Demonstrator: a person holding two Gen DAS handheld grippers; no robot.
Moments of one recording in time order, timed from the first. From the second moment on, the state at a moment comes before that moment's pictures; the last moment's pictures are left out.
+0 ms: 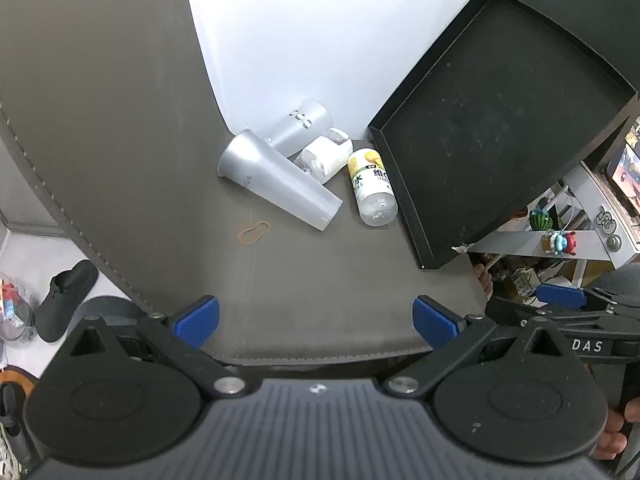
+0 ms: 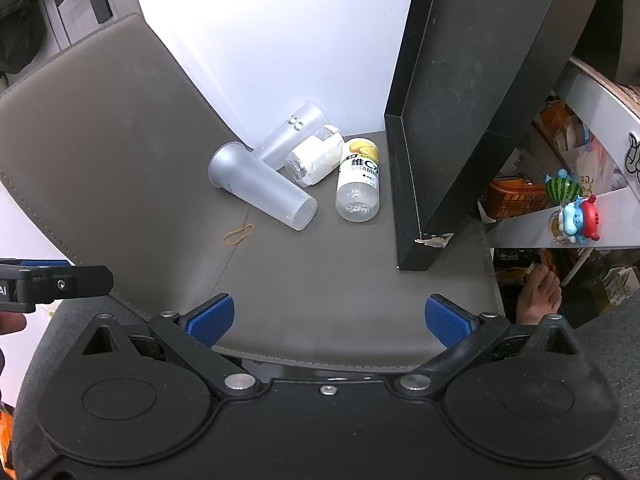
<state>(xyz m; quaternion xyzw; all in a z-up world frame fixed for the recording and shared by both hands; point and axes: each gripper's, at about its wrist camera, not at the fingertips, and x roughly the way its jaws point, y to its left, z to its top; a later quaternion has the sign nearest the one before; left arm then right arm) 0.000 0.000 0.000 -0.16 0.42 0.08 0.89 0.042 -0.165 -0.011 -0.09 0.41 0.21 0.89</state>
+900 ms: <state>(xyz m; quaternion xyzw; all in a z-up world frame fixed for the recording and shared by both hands) 0.064 0.019 0.009 -0.15 0.43 0.07 0.89 0.080 -0.147 -0.009 -0.05 0.42 0.22 0.88</state>
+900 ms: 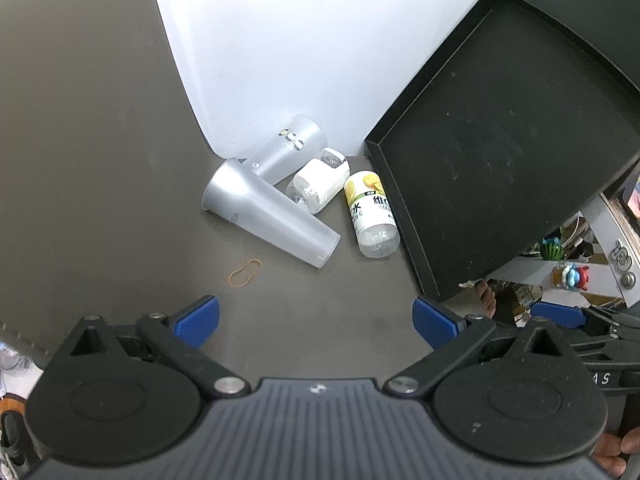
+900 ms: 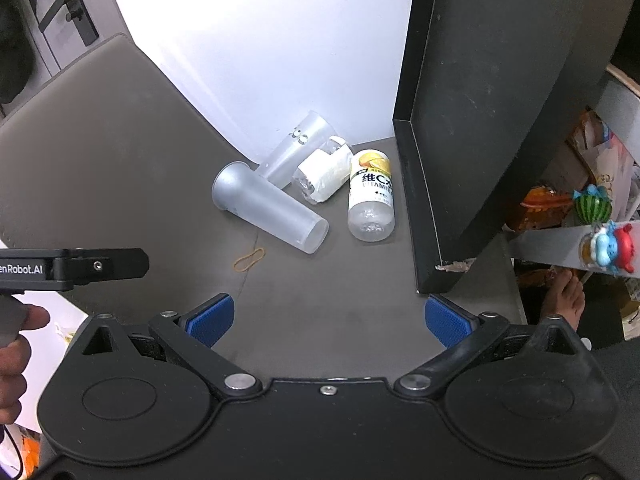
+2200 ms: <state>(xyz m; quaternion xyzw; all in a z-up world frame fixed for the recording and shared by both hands) 0.187 0.057 -0.018 -0.12 0.47 0.08 0.87 0.156 -0.118 -0.025 0.00 0.42 0.19 0.89</state>
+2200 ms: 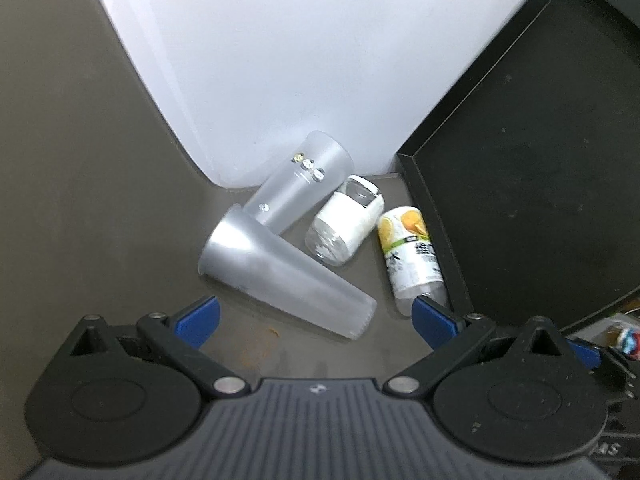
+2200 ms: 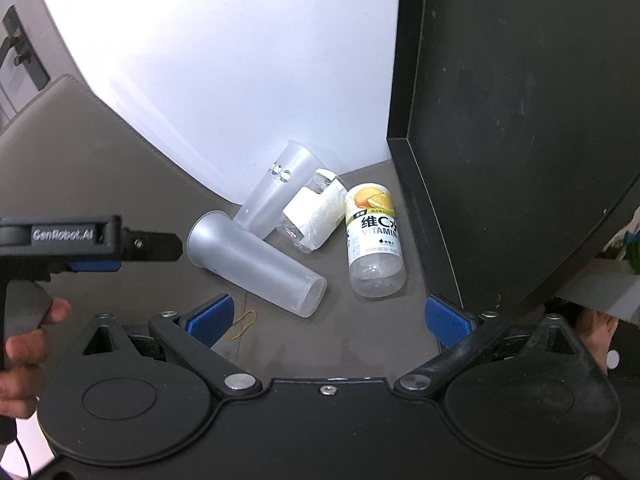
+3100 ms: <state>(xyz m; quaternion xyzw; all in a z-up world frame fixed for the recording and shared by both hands) 0.297 0.066 -0.062 0.04 0.49 0.10 0.86 0.181 -0.144 -0.078 0.16 0.44 0.16 0.87</state>
